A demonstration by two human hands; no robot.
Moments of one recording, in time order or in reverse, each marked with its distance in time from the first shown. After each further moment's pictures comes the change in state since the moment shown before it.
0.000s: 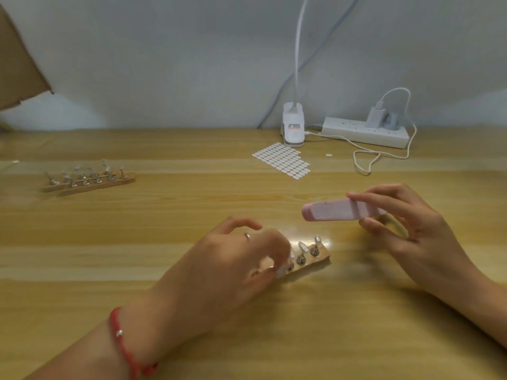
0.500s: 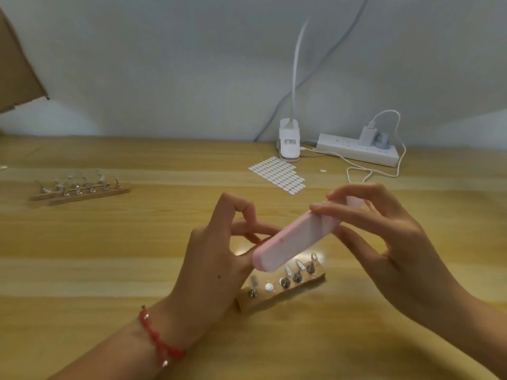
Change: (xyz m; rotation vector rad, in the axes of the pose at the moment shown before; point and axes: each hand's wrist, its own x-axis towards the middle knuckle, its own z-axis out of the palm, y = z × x) left_hand 0.014 -0.003 0.010 -0.346 0.380 -0.340; right_hand 0.016 -0.043 0.013 -0.087 0.008 -0.243
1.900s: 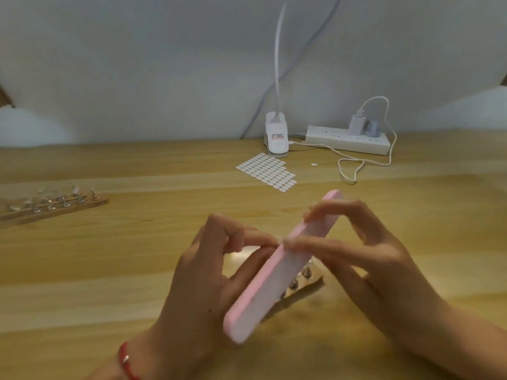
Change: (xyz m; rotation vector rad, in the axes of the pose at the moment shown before) left_hand -0.007 0.000 0.005 0.074 -0.010 0.087; right_hand -0.014 -0.005 0.019 -0.038 -0.025 -0.107
